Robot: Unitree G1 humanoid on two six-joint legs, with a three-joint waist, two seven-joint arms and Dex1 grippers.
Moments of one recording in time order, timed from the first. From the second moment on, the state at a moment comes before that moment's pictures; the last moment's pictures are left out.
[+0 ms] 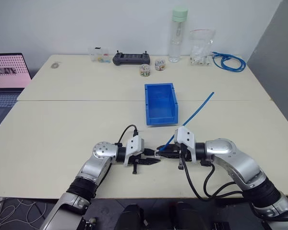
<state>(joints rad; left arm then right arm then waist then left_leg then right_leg) -0.39 0.43 -0.29 0.34 -0.20 -0.11 -1.26 -0.39 -0.56 0.39 -0.28 0.34 0.51 0.88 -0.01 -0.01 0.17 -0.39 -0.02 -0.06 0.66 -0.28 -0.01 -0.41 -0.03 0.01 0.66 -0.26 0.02</state>
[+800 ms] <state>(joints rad) -0.38 0.40 -0.29 0.33 -0.18 -0.10 -1.23 -0.44 -0.57 0.42 -0.23 0.25 0.46 0.96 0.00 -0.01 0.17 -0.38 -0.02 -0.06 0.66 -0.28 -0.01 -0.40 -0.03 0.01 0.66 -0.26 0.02</state>
